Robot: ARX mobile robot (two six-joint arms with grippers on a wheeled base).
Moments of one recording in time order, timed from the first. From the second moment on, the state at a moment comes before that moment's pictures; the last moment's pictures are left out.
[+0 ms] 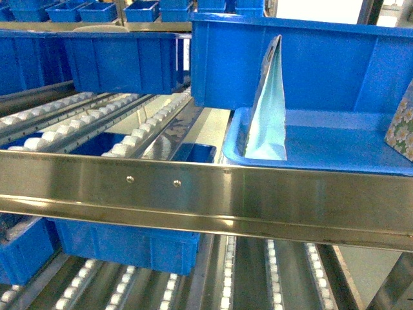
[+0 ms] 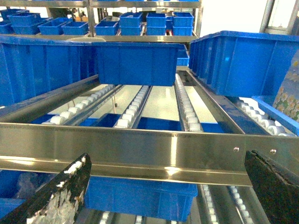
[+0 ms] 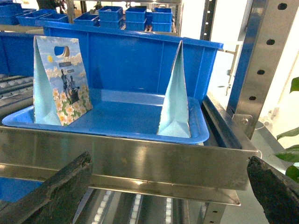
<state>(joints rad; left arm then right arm) 0.00 0.01 0.02 0.00 0.00 -0.01 0.00 0.00 0.01 0.00 0.00 0.00</state>
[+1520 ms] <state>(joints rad) -0.49 1.40 0.81 0.25 -0.13 -0.13 0.03 1.25 0.48 0.63 -0.08 0.01</state>
